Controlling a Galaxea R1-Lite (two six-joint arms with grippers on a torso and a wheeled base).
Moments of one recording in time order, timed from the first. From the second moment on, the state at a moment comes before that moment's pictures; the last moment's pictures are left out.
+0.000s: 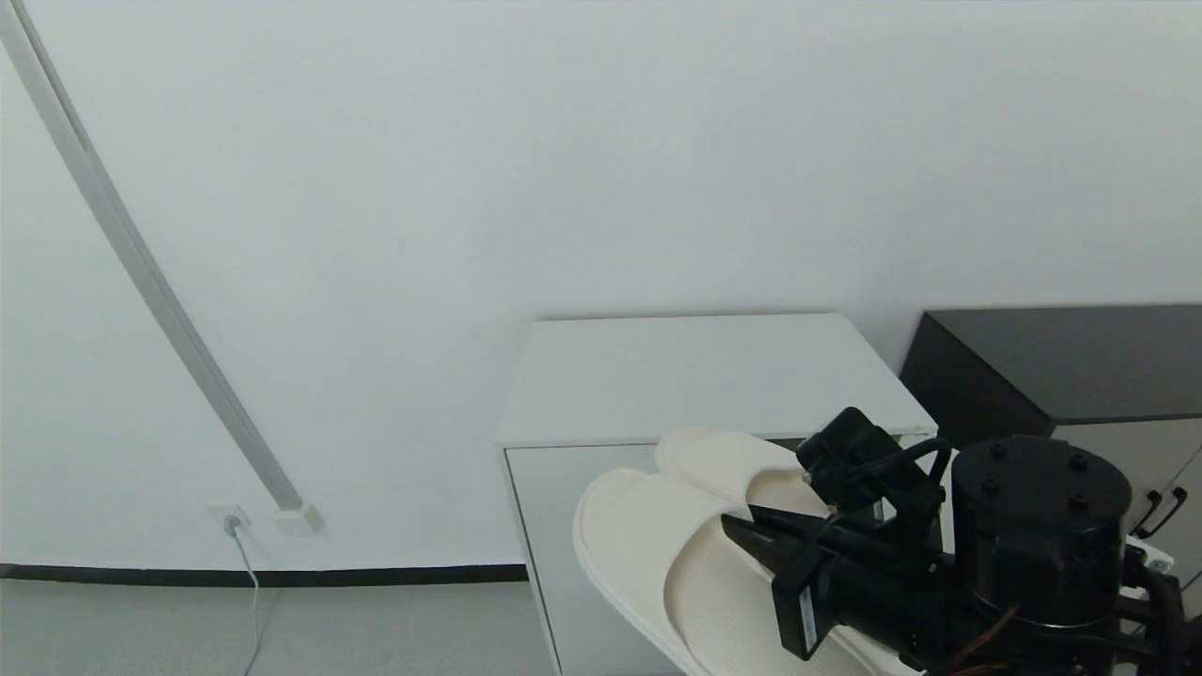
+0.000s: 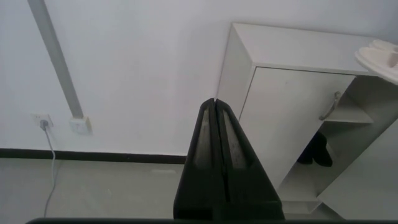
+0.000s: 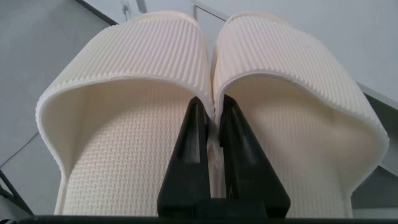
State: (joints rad) left arm 0.00 0.00 0.00 0.00 0.03 -0.10; right arm 0.90 1.63 -0.54 -0.83 -0.14 0.04
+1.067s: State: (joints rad) left arm 0.00 0.00 0.00 0.00 0.03 -0.10; right arm 0.88 1.66 -0.52 -0.87 -0.14 0.04
